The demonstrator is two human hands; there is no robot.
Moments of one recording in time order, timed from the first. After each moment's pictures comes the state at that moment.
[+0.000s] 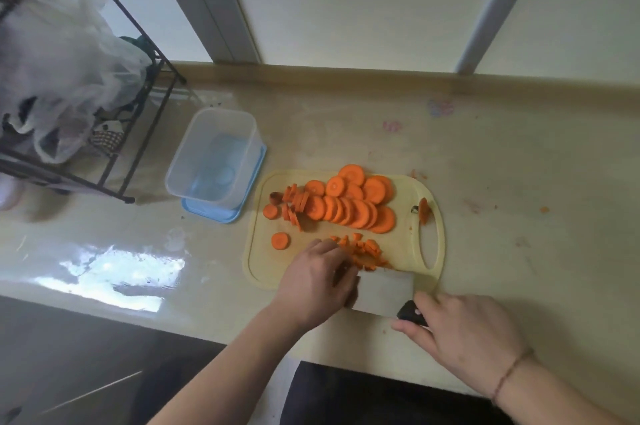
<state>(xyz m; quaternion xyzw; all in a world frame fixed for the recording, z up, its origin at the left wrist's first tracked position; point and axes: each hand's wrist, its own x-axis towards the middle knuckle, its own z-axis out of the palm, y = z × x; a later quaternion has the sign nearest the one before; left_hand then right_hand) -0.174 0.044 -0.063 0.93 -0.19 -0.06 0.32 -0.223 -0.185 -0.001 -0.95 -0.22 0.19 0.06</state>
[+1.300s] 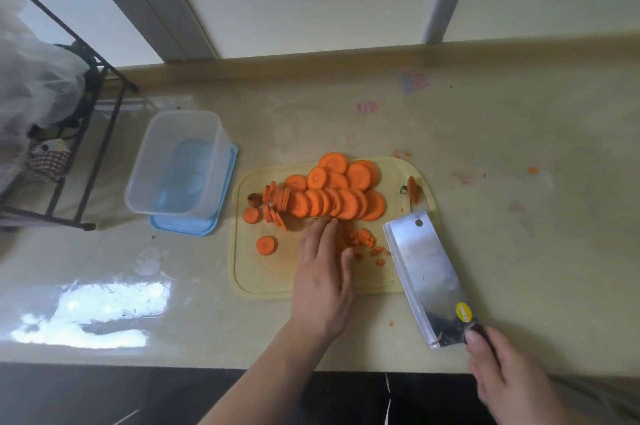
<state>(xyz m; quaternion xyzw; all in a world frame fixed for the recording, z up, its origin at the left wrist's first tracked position) -0.187 0.024 -0.094 0.91 -0.08 -0.02 0.41 -0.322 -0.194 -0.052 -0.87 0.26 0.16 0.39</state>
